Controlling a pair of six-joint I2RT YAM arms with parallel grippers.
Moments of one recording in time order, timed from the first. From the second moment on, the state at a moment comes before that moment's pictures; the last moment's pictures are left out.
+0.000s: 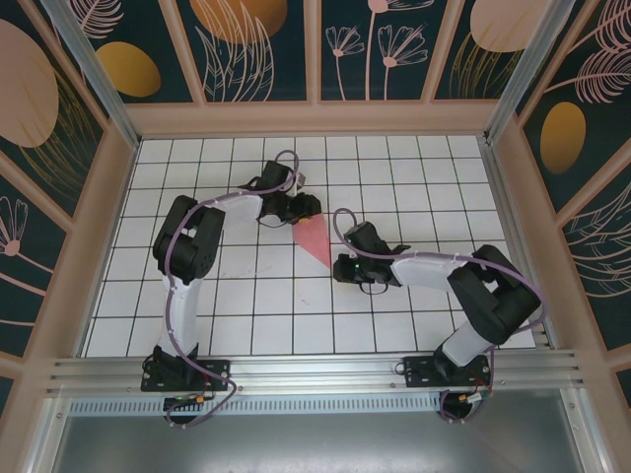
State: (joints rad) left arm -0.44 2.16 1.45 -0.18 0.57 -0.68; right arm 0.71 1.55 0.69 -0.11 -0.20 0.69
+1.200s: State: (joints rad) left arm -0.38 2.15 1.33 -0.06 0.63 -0.73; right arm 0.47 1.42 0.67 0.11 -0.37 0.58
